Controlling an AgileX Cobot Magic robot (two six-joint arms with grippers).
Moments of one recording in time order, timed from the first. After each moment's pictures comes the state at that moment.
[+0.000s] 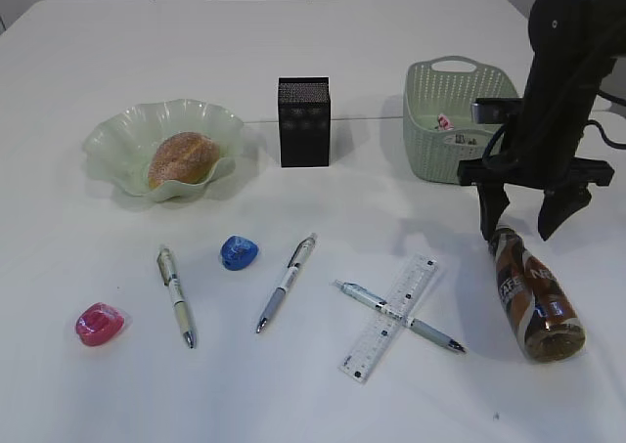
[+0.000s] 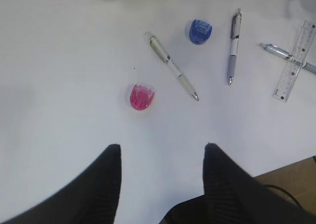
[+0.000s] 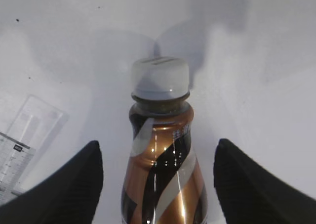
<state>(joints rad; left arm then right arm) -0.18 1.08 -1.22 -0.17 1.25 -0.03 0.08 2.10 -1.61 0.02 1.22 0.16</state>
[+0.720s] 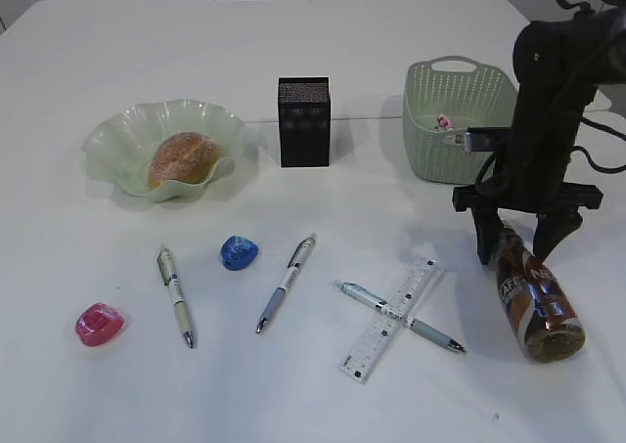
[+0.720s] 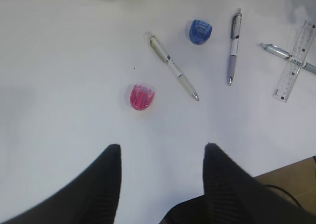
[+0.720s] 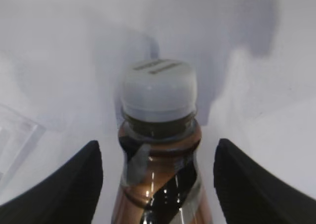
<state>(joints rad) -0.18 1.08 -1.22 -0.17 1.25 -0.03 0.08 2.18 -1.61 0.02 1.22 0.15</state>
